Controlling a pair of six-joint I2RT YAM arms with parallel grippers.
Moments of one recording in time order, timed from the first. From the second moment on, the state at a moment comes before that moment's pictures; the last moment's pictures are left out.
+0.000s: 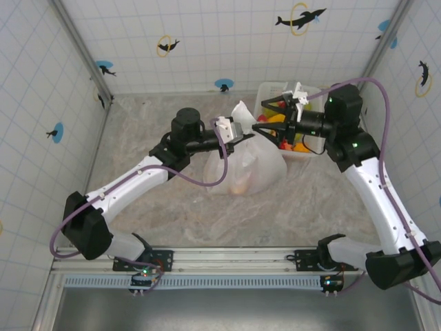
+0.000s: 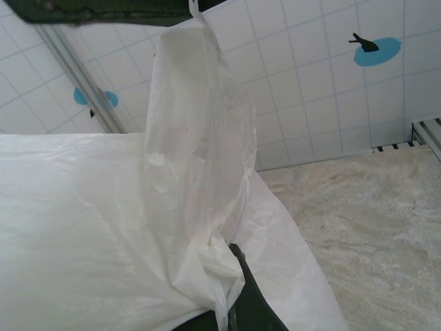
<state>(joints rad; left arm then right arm) -0.72 1.42 1.15 0.11 0.66 0.48 0.36 1.20 1.37 -0.38 -0.90 -0.11</state>
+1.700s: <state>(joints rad) -0.46 1.49 1.28 0.24 0.82 -0.04 0.42 1.22 1.28 -0.45 -0.92 -0.34</state>
